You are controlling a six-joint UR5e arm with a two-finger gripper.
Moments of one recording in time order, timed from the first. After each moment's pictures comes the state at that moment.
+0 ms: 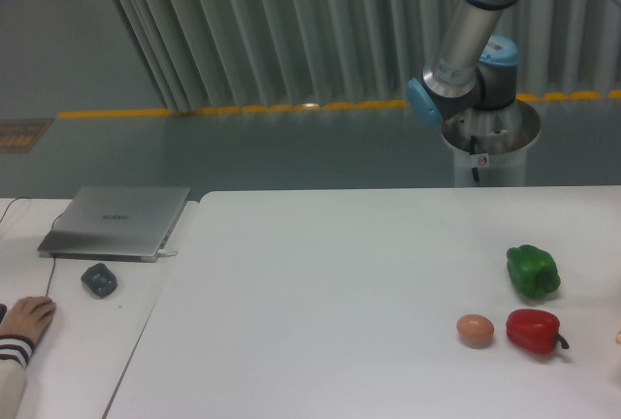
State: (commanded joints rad) arm 2.77 -2.05 -1.48 -1.07 1.62 1.63
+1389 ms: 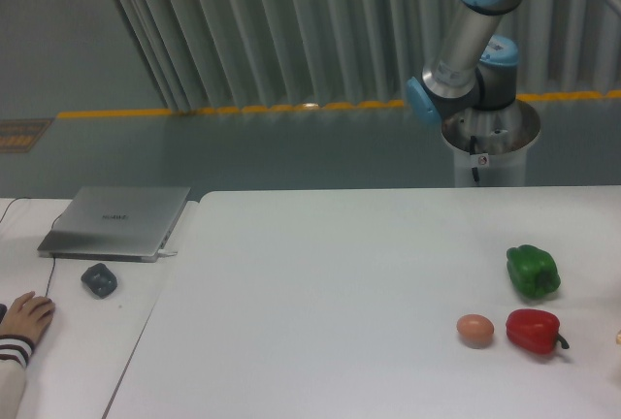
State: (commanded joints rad) arm 2.75 -2.07 -1.48 -1.06 1.65 1.56
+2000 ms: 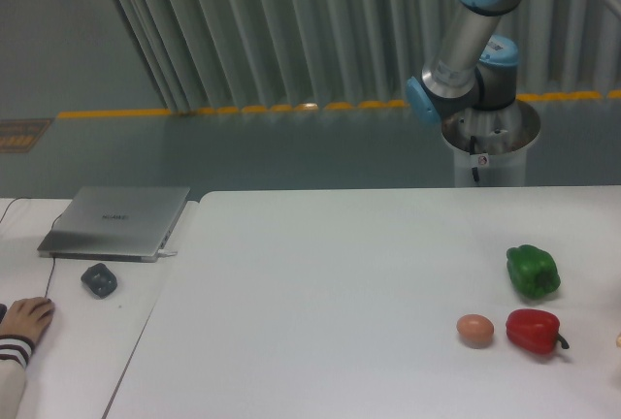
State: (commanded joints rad) arm 2.74 -2.07 -1.47 -1.07 1.66 1.49
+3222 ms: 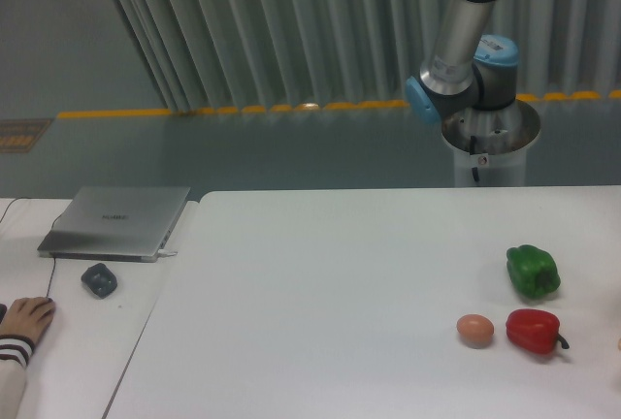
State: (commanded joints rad) arm 2.65 -1.96 -1.31 -1.34 1.28 1.02
